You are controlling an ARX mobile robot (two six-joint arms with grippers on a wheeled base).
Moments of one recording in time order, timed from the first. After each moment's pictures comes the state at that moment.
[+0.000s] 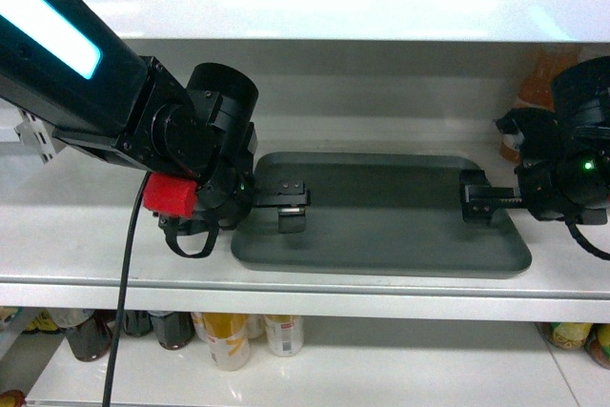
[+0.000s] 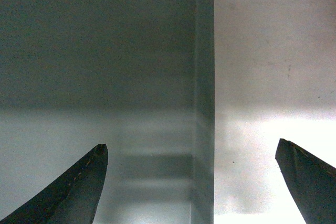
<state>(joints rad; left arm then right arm) -0.31 2.39 1.52 -0.05 -0.11 -0.25 0.05 2.36 1.42 0.12 -0.03 0.06</state>
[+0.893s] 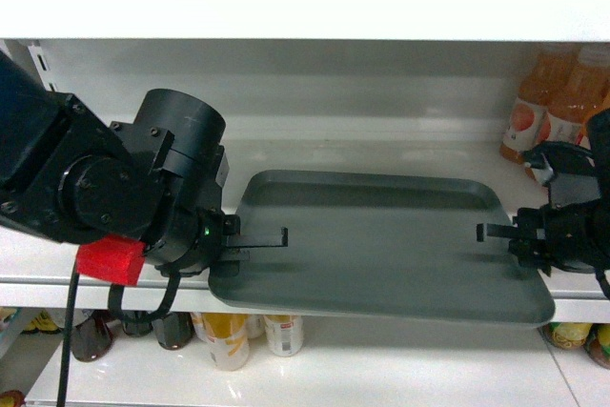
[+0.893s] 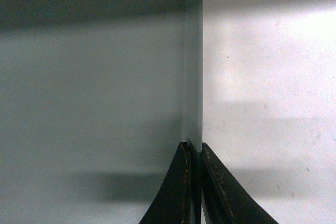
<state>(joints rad) -0.31 2.18 1.12 0.17 -0.18 -0.26 0.04 2.23 1.09 0.33 -0.05 0.15</state>
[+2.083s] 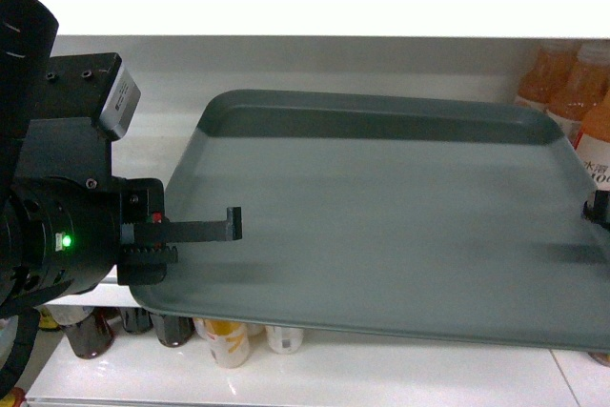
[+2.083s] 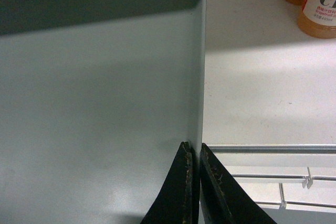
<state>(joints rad) -0.41 1.55 0.63 0.27 -0.32 -0.29 0.02 1.63 0.59 0.48 -0.16 0.18</state>
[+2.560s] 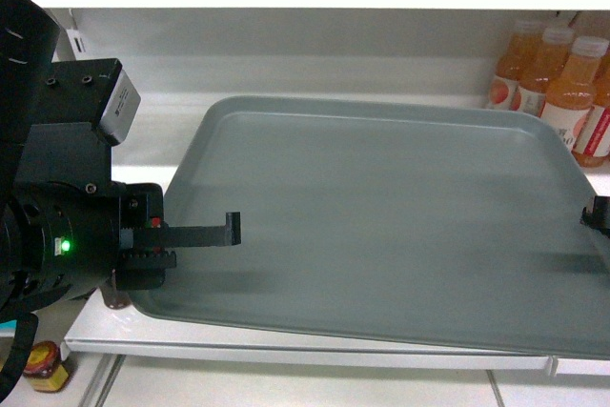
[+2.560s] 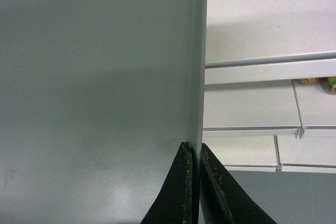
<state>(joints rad) -0.41 1.55 0.63 0.26 -0.32 -0.29 0.02 1.63 0.59 0.48 -0.16 0.18</state>
